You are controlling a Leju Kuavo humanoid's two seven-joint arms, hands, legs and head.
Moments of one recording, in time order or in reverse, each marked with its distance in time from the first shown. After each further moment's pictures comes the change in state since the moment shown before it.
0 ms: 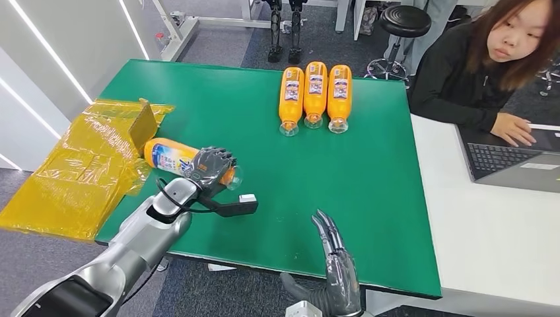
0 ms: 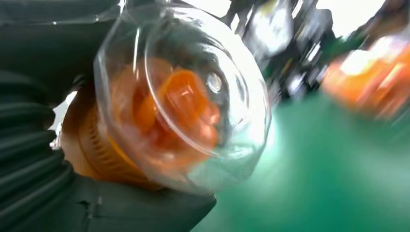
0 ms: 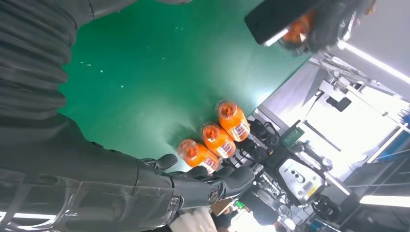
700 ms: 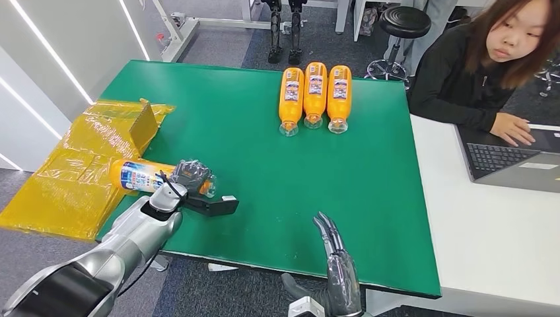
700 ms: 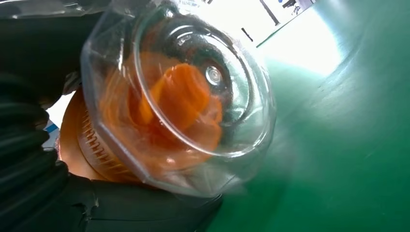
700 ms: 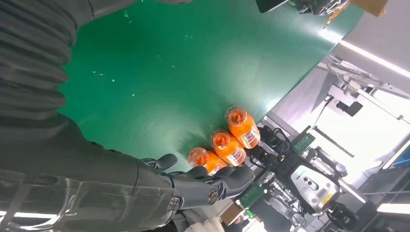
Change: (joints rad) left arm -0.075 0.008 -0.017 0.237 -0.058 -0.166 0.165; right arm 0.003 -0.006 0.001 0.011 -0.046 0.006 0.011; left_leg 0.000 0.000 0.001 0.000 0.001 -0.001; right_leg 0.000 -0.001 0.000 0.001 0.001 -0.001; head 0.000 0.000
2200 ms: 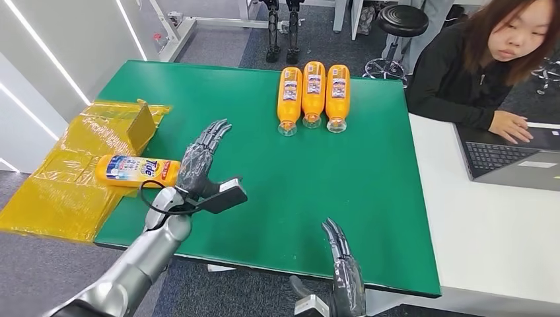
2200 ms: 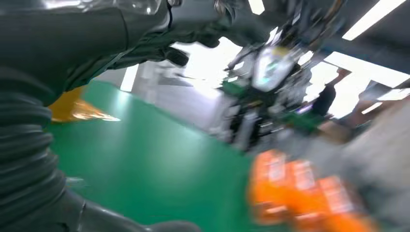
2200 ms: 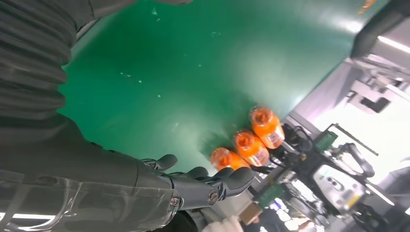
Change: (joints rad) left arm 0.250 -0.063 0.213 -0.464 0.710 0.366 -0.644; right arm 0.033 0.010 -0.045 0.065 -0.025 -0.039 -0.047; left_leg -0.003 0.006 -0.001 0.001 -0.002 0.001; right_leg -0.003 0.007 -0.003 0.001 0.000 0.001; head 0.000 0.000
